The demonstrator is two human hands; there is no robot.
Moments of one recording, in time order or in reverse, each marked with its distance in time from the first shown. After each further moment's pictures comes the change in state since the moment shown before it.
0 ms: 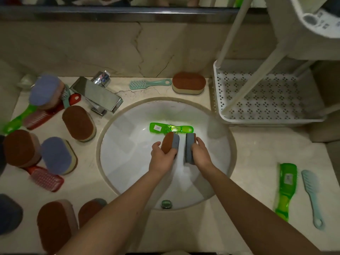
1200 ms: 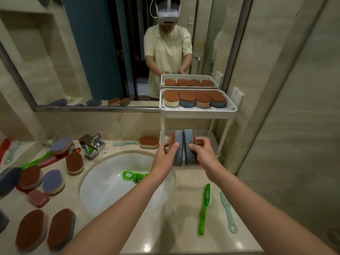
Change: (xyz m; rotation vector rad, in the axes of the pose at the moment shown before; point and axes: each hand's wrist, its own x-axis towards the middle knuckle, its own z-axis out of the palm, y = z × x) left_hand -0.249 0.148 0.093 -0.365 0.023 0.644; right_hand -0.207 -0.055 -0.233 0.294 0.063 -0.639
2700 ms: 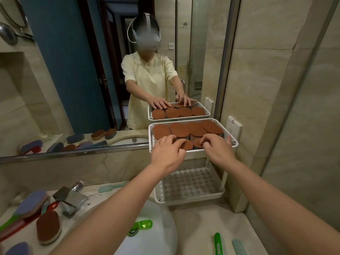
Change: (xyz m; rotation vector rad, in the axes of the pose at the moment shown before) left_hand 0.150 0.101 0.030 1.175 -0.108 0.704; right_hand 0.146 -0.085 -0.046 -0.929 0.219 -0.427
